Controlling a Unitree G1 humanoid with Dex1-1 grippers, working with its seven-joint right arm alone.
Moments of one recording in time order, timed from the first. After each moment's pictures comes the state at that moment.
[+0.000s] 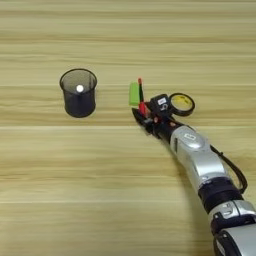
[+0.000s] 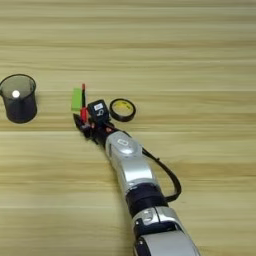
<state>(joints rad) -0.37 -0.11 0.04 0.59 0.03 0.01 0.38</state>
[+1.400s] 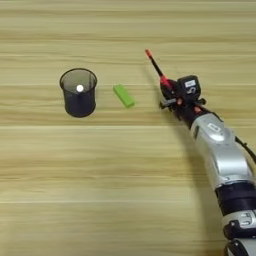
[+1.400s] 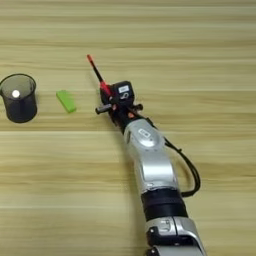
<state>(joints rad) -0.29 -0.17 -0.08 0.22 0.05 0.08 0.30</state>
